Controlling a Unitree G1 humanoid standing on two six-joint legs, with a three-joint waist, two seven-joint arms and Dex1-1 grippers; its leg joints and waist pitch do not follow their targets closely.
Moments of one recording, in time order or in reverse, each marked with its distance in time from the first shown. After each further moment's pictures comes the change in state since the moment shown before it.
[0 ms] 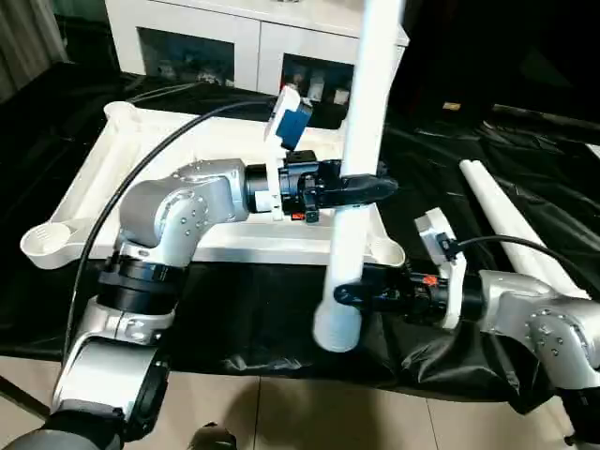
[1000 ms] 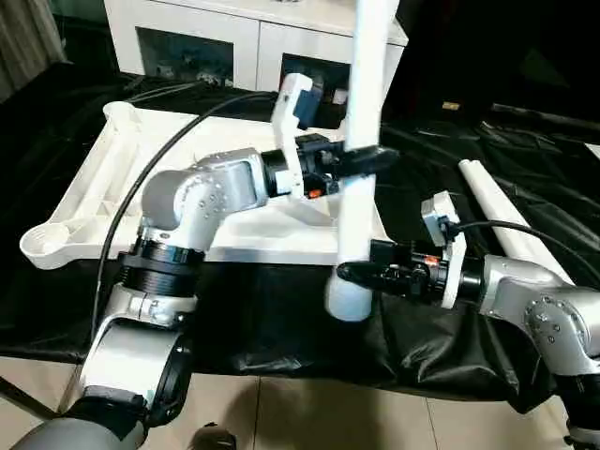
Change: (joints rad) left arm -0.073 -0.073 0.073 0.106 0.033 0.042 0.283; right arm -0.046 0.026 -0.020 0.034 -0.063 -0.007 -0.072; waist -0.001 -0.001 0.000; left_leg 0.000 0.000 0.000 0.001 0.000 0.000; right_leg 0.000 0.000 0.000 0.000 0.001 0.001
